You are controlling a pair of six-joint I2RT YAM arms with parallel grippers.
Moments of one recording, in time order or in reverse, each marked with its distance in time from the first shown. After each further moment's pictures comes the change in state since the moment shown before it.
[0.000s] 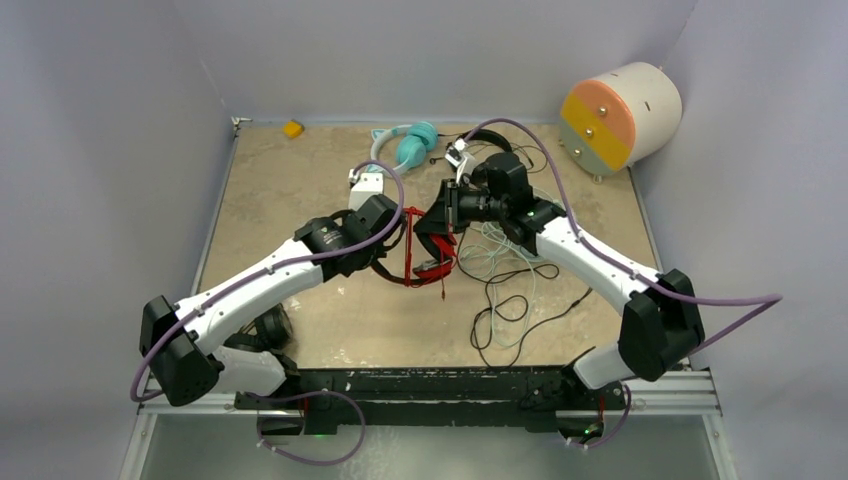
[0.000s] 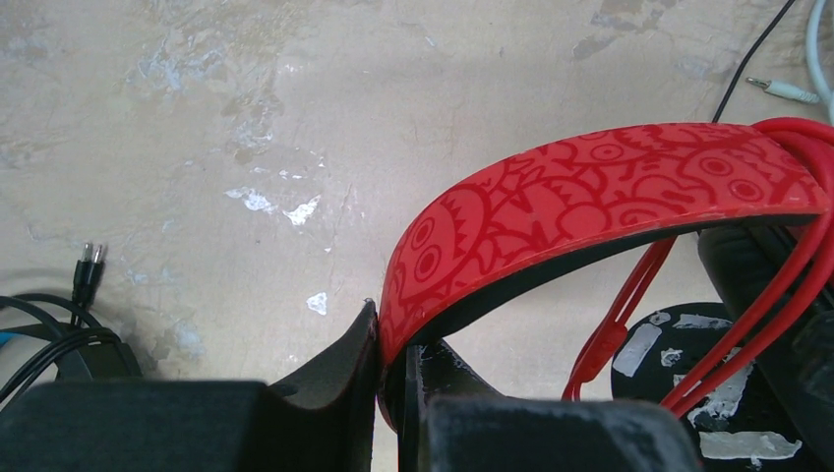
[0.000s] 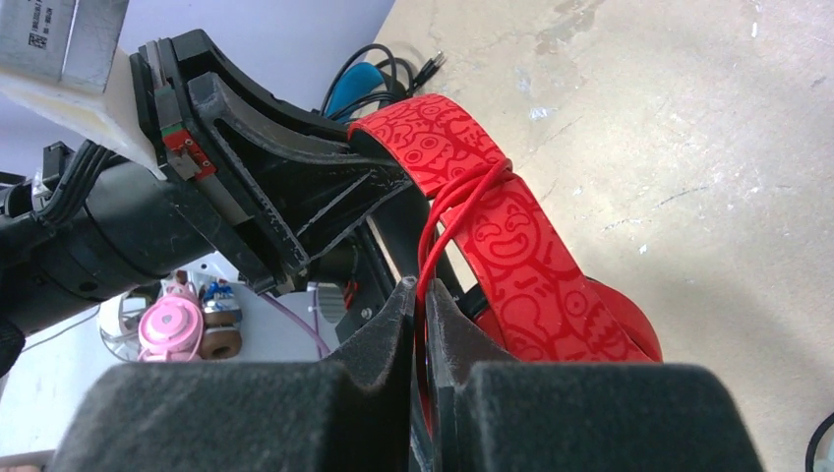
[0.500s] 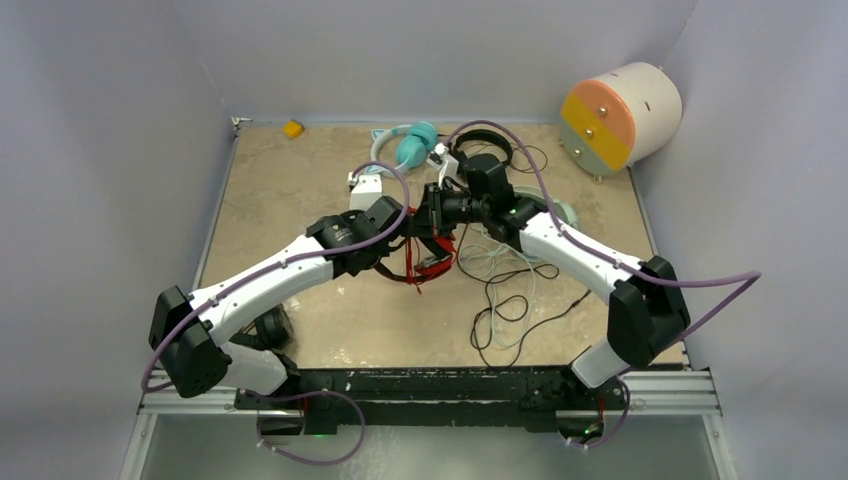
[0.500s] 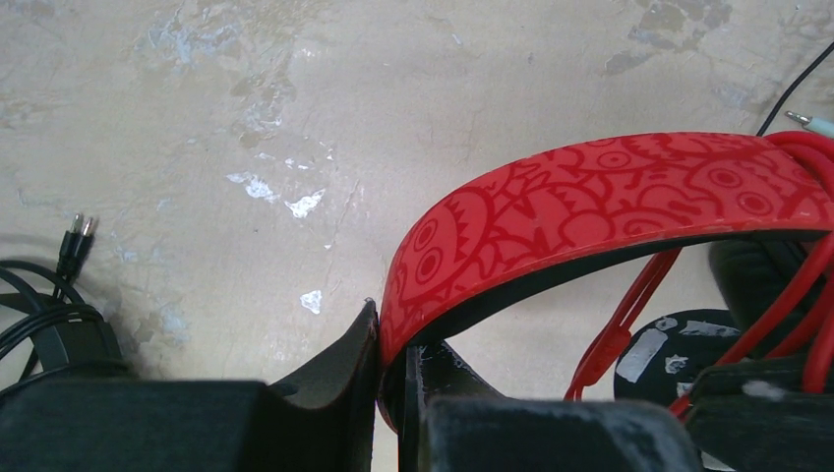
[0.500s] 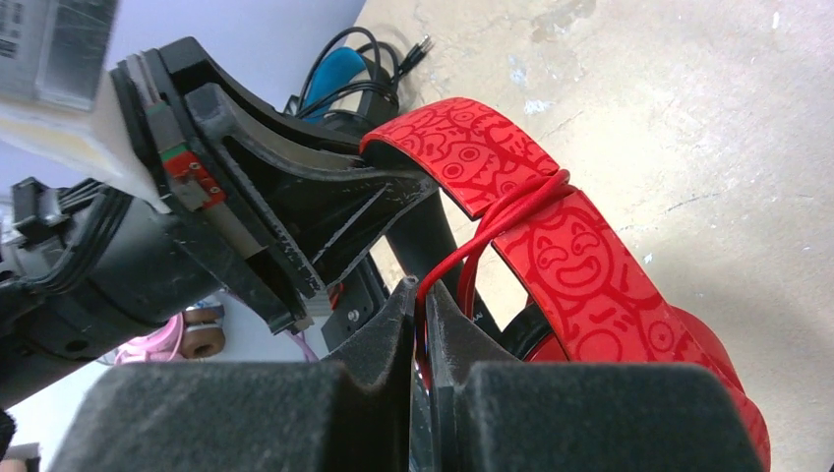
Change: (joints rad) left arm 0.000 0.061 -0.002 -0.007 -0.053 -0.099; right arm 0.072 0.082 0.074 -0.042 0.059 -0.027
